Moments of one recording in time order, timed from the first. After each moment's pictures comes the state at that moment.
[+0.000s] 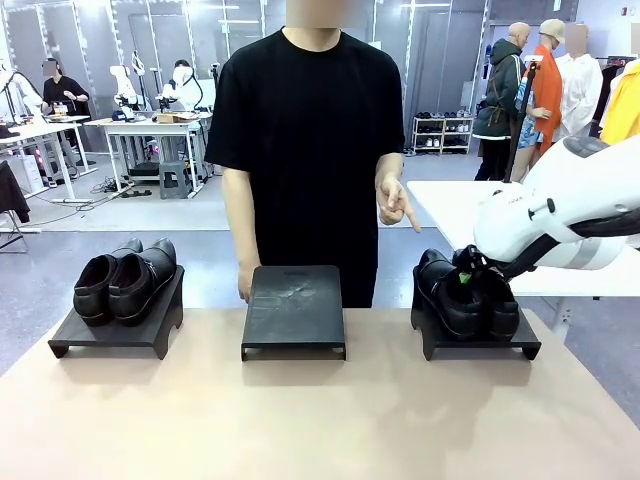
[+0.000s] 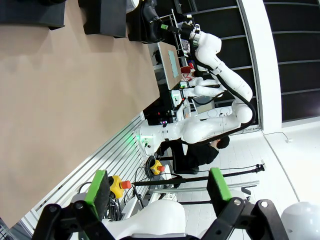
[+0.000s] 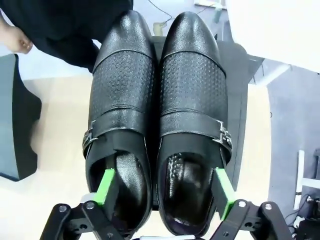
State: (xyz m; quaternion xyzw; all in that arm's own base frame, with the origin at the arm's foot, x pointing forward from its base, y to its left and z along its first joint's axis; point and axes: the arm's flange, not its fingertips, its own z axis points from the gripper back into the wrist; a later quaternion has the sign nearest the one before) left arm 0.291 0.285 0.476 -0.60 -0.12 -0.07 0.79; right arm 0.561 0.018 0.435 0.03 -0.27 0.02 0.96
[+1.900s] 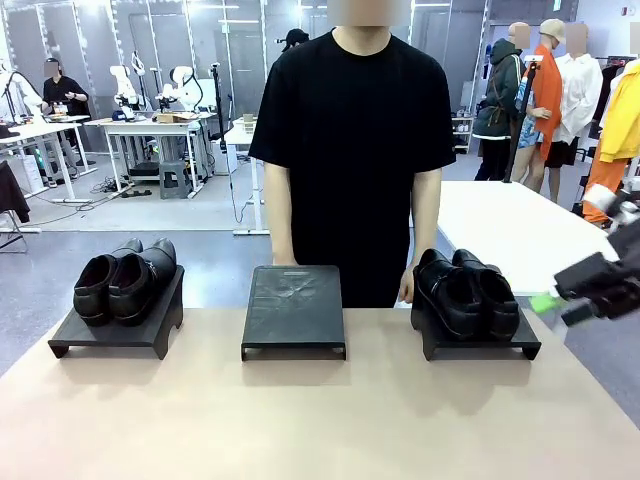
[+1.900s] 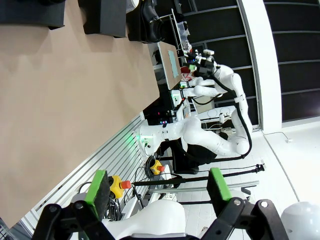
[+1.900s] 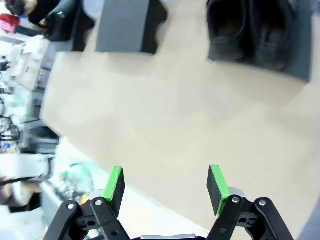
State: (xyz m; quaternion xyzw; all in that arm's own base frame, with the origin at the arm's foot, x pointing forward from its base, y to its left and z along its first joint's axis) left arm 0.291 0.285 0.476 -0.60 -0.12 -0.07 0.79; right arm 0.331 -0.065 0.491 0.33 -0.19 0.09 0.92
